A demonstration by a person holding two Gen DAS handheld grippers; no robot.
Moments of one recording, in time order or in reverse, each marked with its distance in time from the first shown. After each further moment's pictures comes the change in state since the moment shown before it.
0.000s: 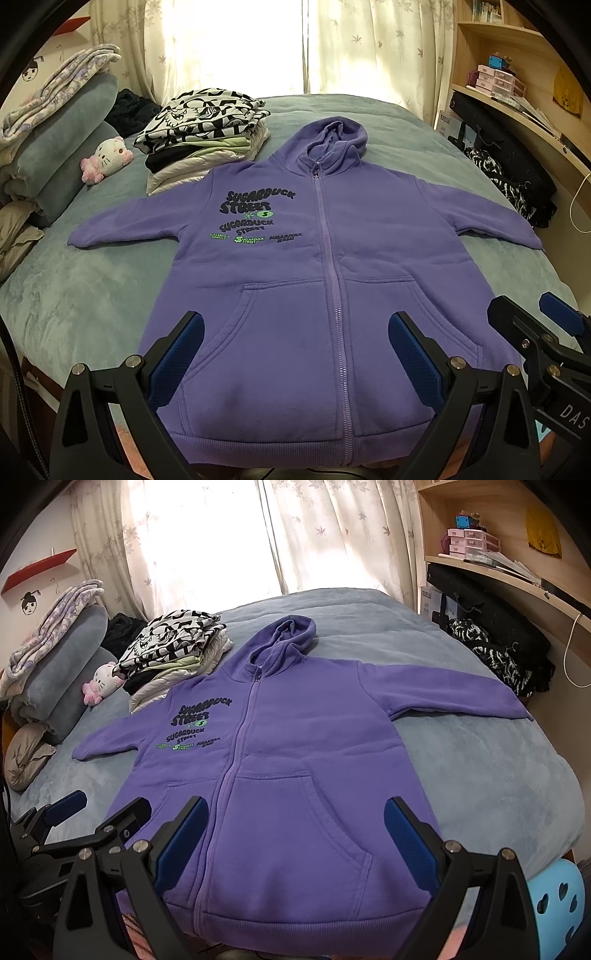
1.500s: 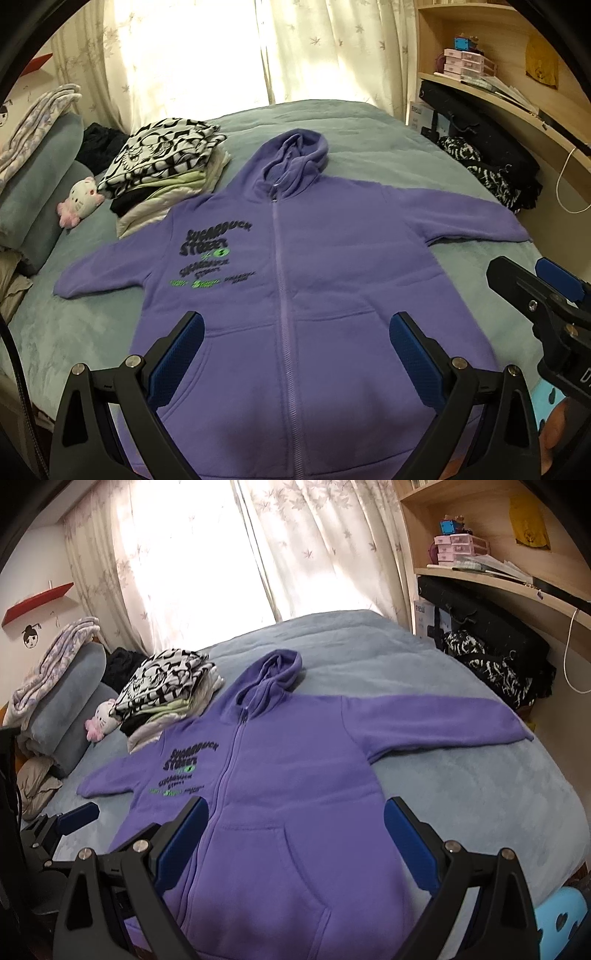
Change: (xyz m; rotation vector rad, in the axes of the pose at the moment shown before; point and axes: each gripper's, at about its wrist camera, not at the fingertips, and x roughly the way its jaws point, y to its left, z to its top) left arm 0.003 -0.066 0.049 0.130 -0.022 -0.040; right arm 0.002 -0.054 0.044 0.051 -0.103 0.039
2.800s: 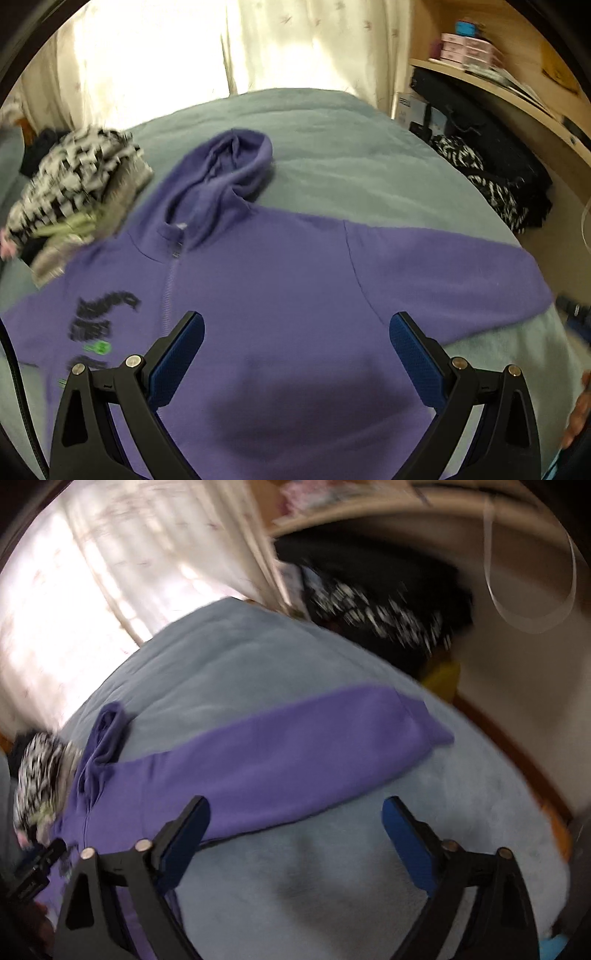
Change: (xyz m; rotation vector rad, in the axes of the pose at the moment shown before) left arm 0.206 -0.101 0.135 -0.031 0.053 -0.090; right arm 0.117 -0.284 0.062 0.400 0.108 -0.261
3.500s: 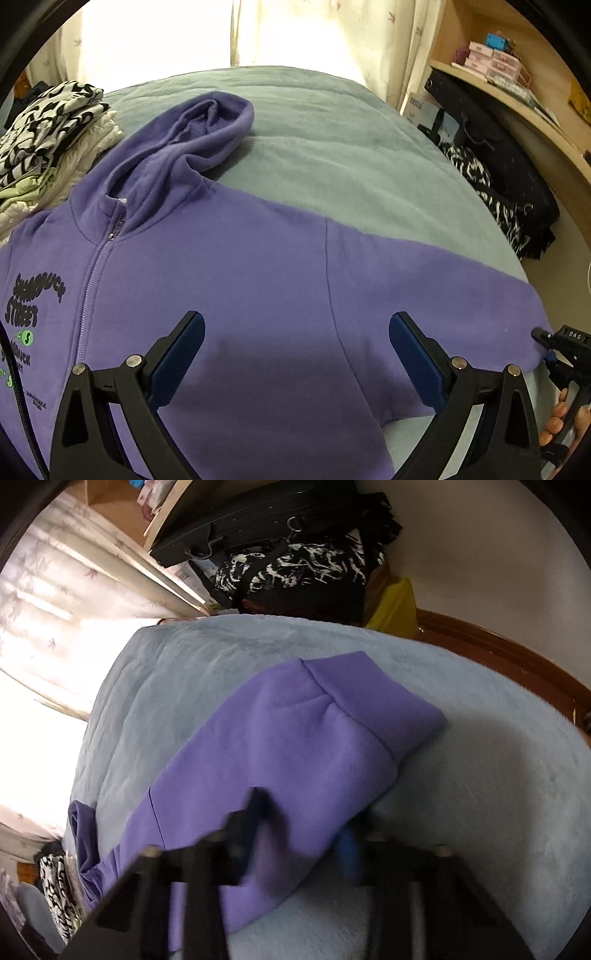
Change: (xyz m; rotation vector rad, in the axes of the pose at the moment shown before) left arm 0.079 -0.017 0.013 -0.122 0.018 -0.057; right arm 0.099 -0.084 0.033 0.398 0.079 -0.016
